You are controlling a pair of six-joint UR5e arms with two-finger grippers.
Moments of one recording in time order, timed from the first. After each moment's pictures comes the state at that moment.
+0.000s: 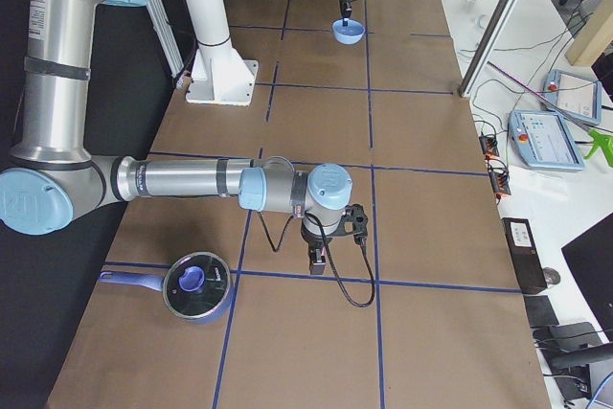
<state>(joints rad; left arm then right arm) -0.72 -2.02 -1.77 -1.82 -2.09 -1.36 1.51 -1.73 1.79 -1.69 2.35 -0.13</state>
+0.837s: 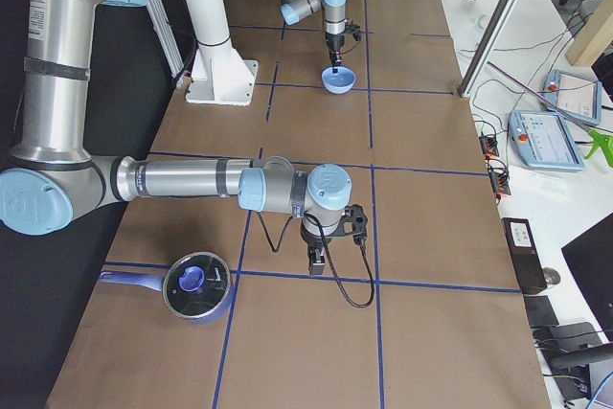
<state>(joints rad) -0.53 -2.32 -1.47 -1.80 -1.90 -1.50 1.51 -1.73 1.79 -1.69 2.36 -0.13</state>
